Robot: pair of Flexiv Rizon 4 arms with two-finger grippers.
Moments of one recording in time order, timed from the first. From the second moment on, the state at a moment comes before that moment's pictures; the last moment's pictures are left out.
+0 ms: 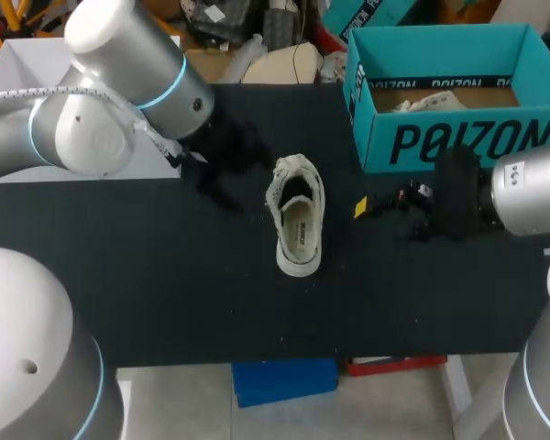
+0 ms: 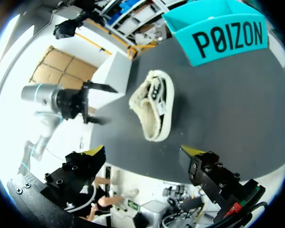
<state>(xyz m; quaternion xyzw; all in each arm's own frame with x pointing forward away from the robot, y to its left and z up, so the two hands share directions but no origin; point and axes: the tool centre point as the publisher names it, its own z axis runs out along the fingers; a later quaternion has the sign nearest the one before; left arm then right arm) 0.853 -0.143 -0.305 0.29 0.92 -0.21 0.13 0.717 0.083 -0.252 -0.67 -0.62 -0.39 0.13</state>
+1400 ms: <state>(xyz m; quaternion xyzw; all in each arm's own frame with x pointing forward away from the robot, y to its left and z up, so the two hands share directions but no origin) 0.836 -0.058 -0.298 0.04 0.96 -0.26 0.09 0.717 0.083 -0.252 -0.67 -0.62 -0.39 0.13</state>
